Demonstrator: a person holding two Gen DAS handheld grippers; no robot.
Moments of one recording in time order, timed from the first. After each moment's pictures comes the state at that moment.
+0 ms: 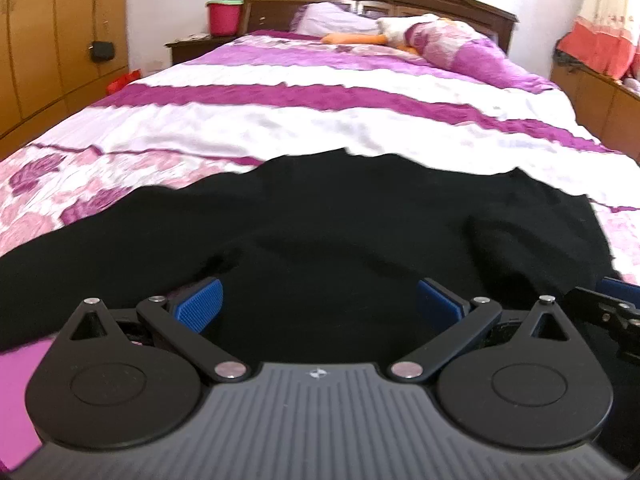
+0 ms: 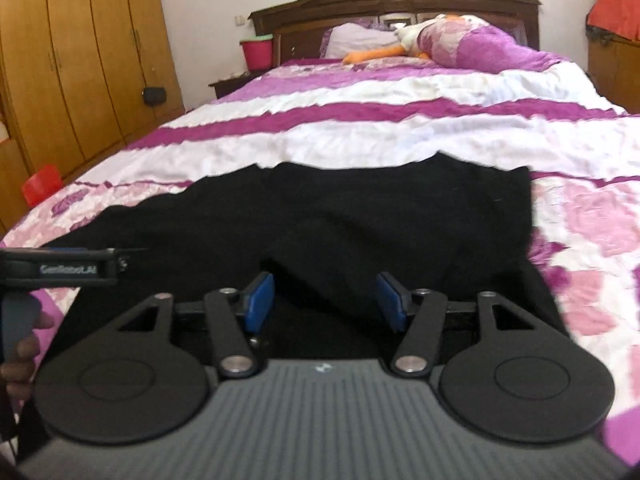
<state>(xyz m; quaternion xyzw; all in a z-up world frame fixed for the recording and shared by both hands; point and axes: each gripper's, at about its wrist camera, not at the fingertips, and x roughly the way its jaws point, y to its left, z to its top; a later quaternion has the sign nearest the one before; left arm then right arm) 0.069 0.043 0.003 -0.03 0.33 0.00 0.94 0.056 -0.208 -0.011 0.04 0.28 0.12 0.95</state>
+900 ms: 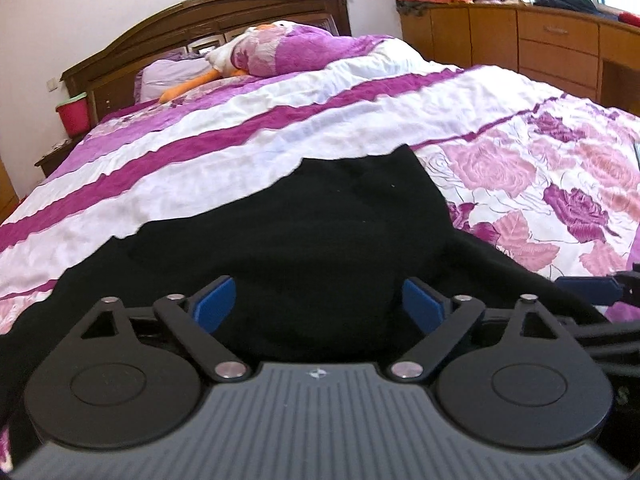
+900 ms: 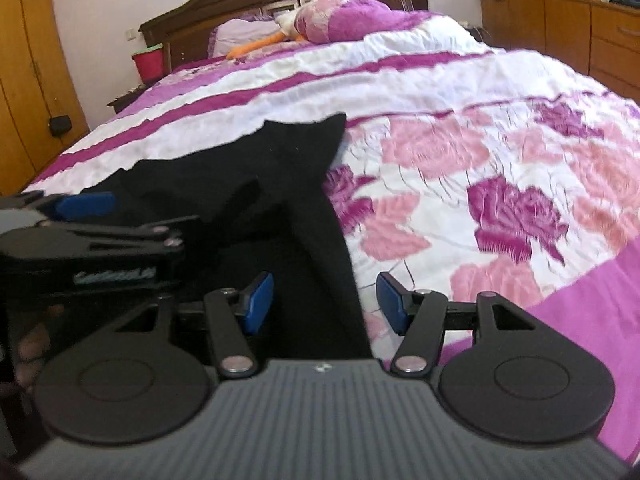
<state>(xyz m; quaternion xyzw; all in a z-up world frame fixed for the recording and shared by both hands) 0.094 -0.168 -0.017 0.14 0.28 -0.17 0.93 0.030 -0.311 -0.046 0.10 0.31 -0.02 0.95</state>
